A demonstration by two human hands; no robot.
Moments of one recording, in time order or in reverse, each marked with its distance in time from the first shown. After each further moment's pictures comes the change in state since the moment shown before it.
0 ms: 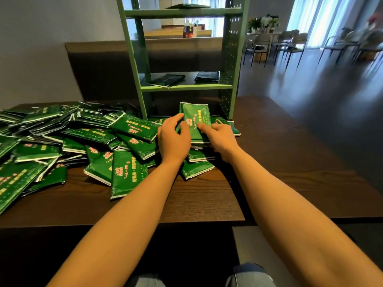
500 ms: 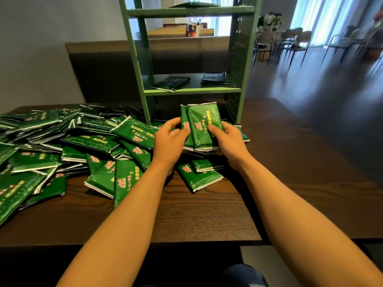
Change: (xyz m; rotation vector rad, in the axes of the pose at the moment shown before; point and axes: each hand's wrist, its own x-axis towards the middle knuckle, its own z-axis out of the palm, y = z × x) left_hand 0.020 -0.002 -0.025 -0.392 -0.204 -0.234; right_hand 0.015 0.007 0.005 0.122 -0.031 -0.149
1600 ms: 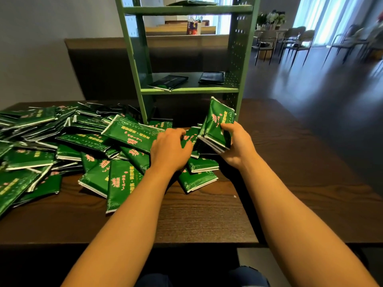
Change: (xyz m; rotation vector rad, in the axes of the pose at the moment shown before) left_hand 0.003 -0.009 0.001 1.028 -0.073 0.182; right_hand 0.000 -0.024 -0.014 0.536 0.119 0.358
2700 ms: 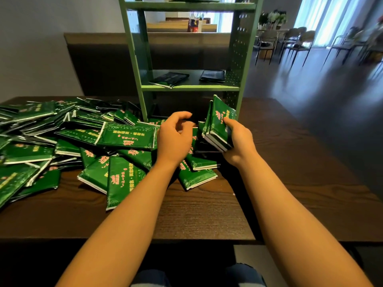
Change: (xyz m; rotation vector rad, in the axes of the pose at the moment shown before) left_hand -0.003 0.021 -0.004 -0.769 0.228 -0.006; right_hand -0.005 -0.001 0.005 -0.035 0.115 -0.019
